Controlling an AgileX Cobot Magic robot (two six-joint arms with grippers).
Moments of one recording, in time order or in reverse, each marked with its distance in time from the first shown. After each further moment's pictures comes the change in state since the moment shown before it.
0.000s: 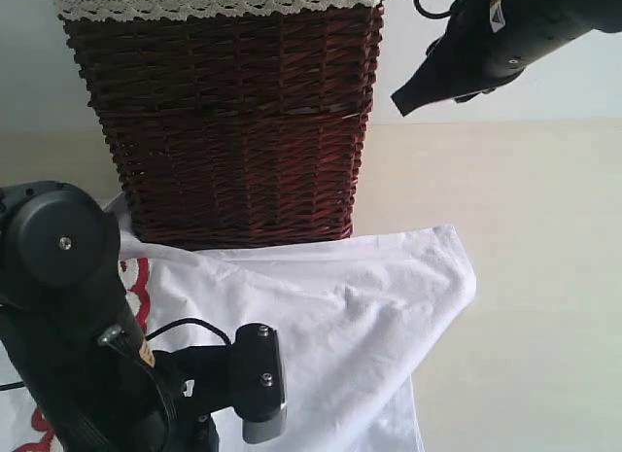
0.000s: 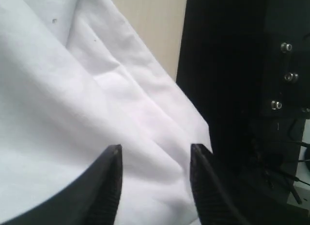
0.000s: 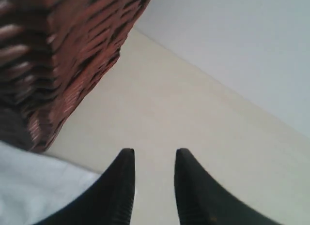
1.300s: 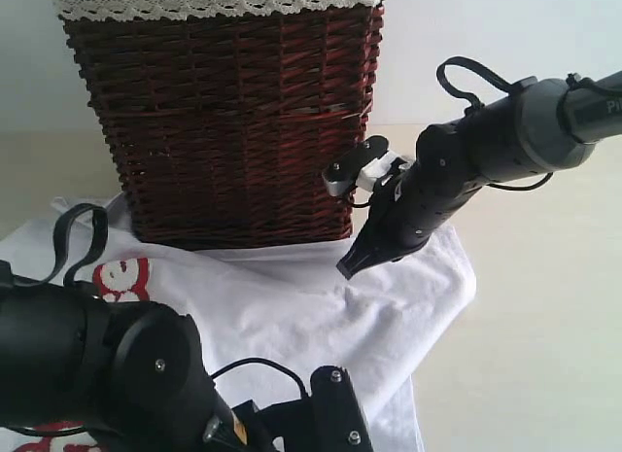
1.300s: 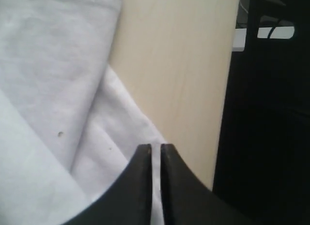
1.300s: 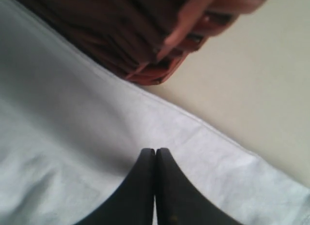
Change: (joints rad) left arm -0.192 0.150 0.047 -0.218 -0.438 0.068; right arm 0.000 0.453 0.066 0.472 -0.219 -0.429
